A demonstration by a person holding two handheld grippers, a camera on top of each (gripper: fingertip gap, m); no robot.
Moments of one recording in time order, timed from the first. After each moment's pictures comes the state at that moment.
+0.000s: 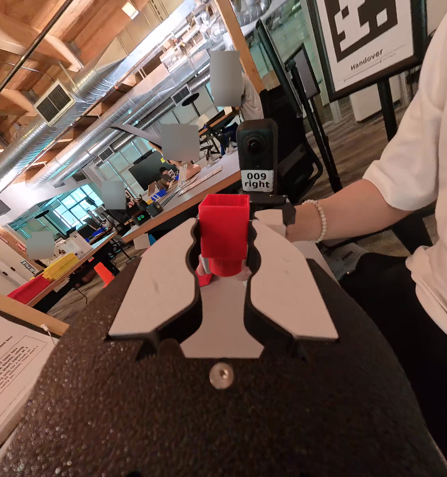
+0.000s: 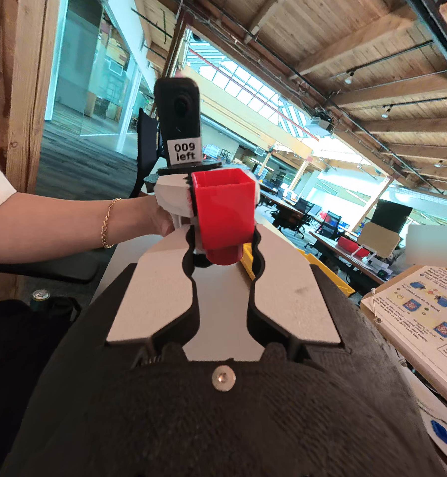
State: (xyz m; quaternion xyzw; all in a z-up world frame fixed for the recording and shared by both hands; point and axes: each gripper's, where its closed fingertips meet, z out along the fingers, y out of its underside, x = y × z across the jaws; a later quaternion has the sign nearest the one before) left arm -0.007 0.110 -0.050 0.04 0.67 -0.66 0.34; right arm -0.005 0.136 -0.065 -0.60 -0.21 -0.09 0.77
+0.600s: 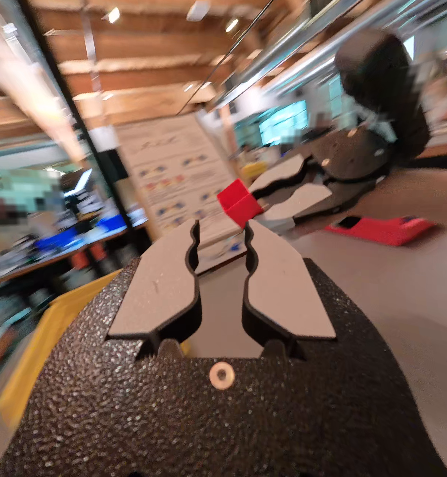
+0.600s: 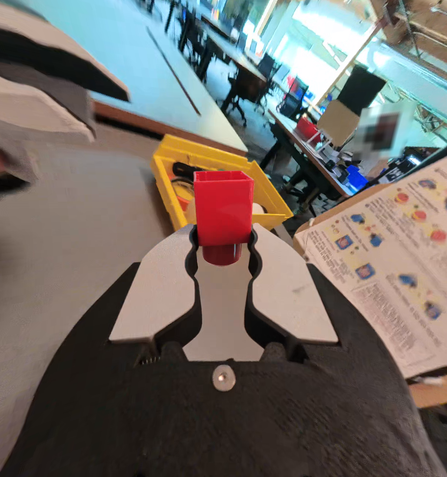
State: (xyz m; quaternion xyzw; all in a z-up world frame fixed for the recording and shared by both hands) left arm 0.050 0.311 -0.040 -0.32 0.54 -0.54 0.57; right arm 0.130 0.291 -0.067 -0.77 -0.13 -0.23 0.57
